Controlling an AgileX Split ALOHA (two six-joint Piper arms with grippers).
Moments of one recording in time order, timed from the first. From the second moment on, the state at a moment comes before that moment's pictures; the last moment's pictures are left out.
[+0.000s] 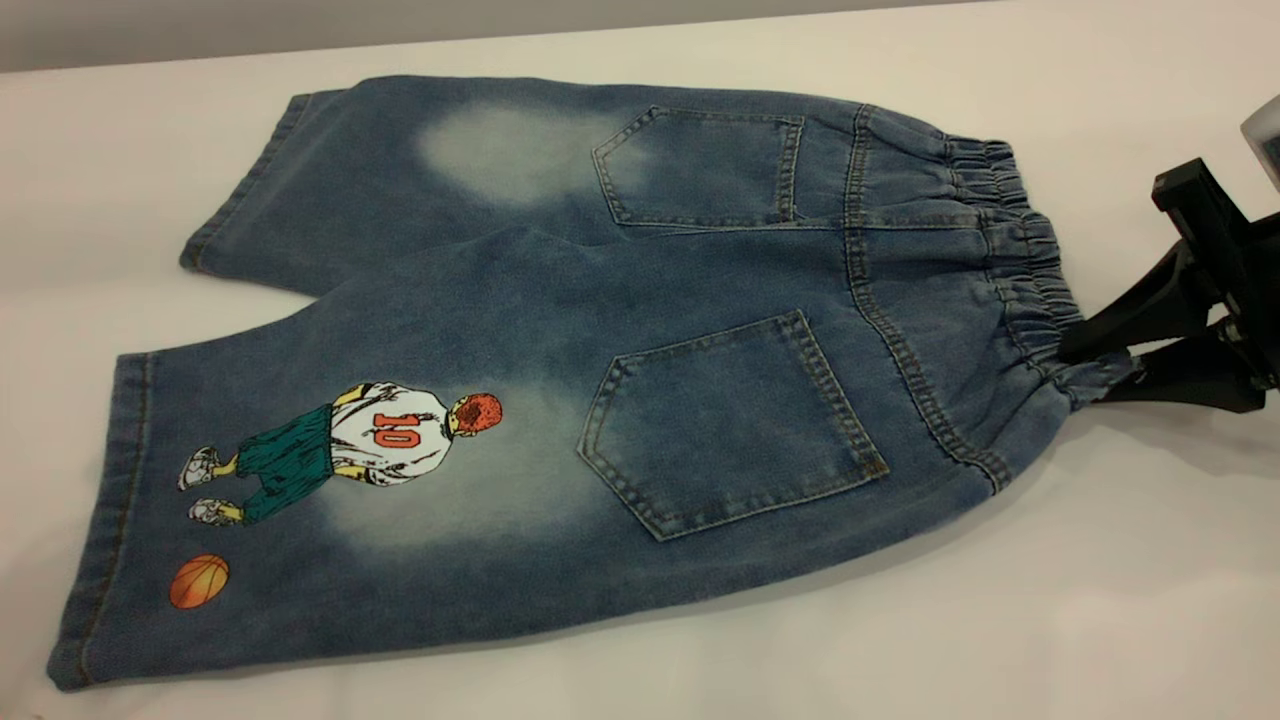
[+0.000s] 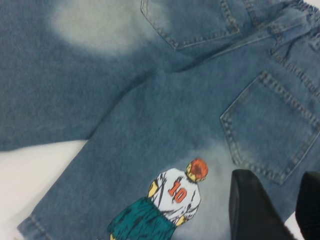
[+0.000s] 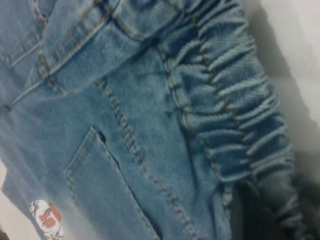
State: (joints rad) left arm -0.06 1.20 -0.75 -0.73 0.72 0.86; right arm -0.19 2.17 -0.68 1.66 0.77 -1.24
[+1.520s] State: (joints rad) left arm -0.18 1.66 -0.32 -0.31 0.16 0.94; right arm -0.19 2.17 -0.68 1.74 0.88 -1.32
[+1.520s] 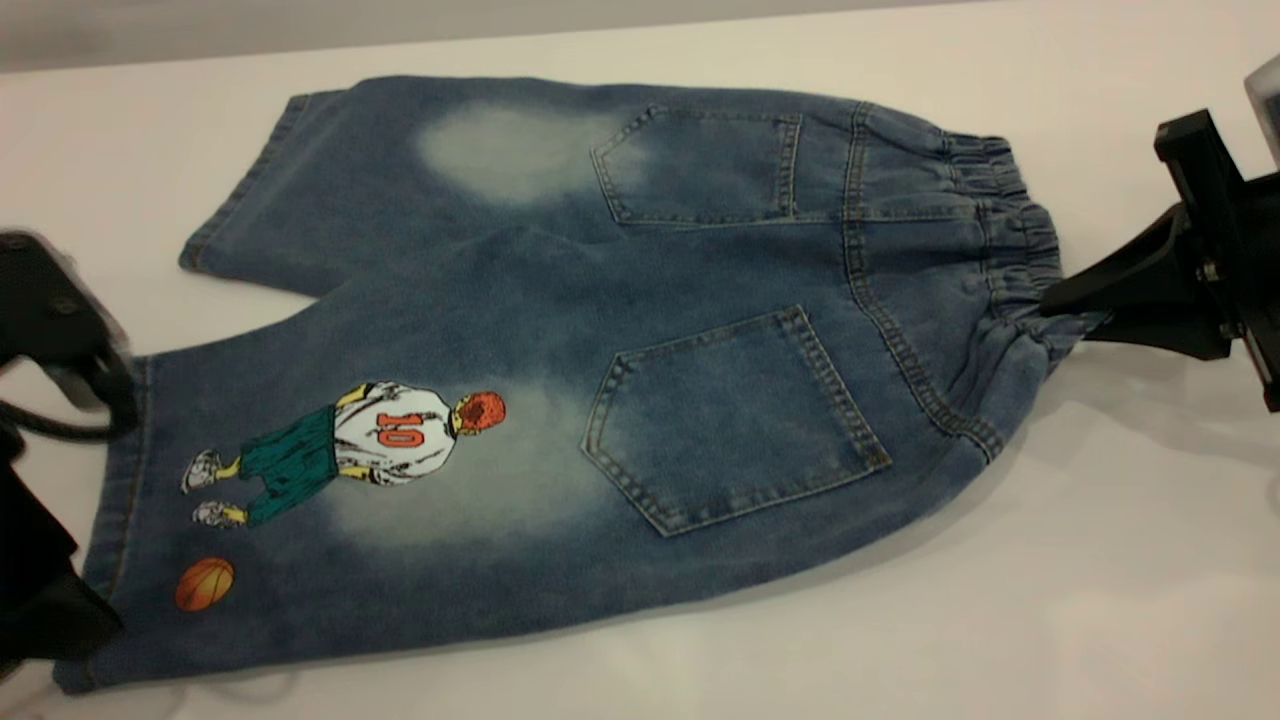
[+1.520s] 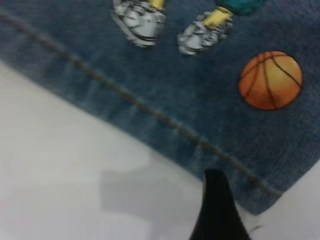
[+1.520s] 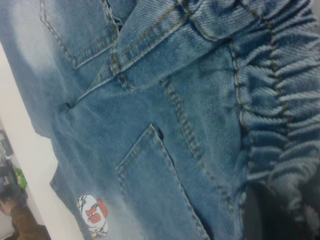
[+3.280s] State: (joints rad) left arm -0.22 1.87 -0.32 -0.31 -0.01 0.96; right arm -0.19 2.17 -0.68 1.74 0.90 -1.33
